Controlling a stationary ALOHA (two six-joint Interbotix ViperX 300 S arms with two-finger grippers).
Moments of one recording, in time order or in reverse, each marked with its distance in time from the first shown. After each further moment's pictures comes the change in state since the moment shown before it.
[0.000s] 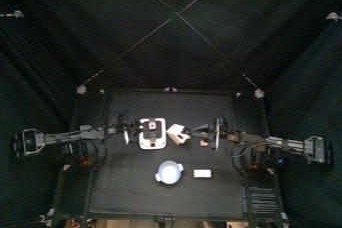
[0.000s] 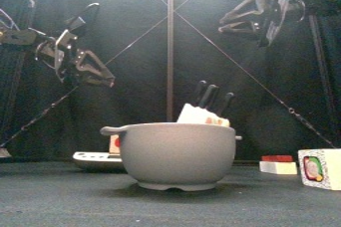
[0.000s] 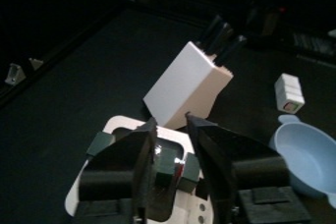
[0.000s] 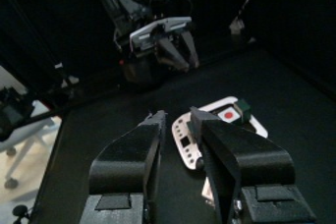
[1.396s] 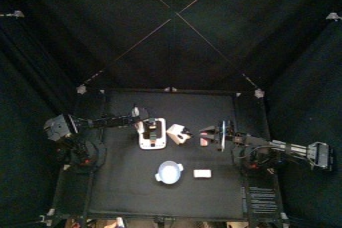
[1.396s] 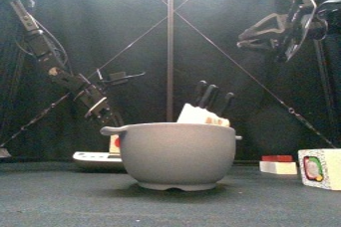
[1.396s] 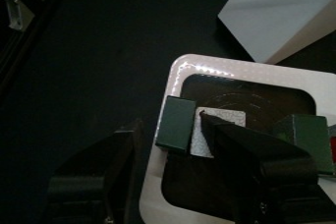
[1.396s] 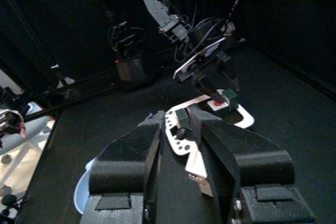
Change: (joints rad) left arm 0.173 0.443 -0.201 0.183 0.023 0.140; right arm -0.028 -0.107 0.103 -0.012 -0.021 0.002
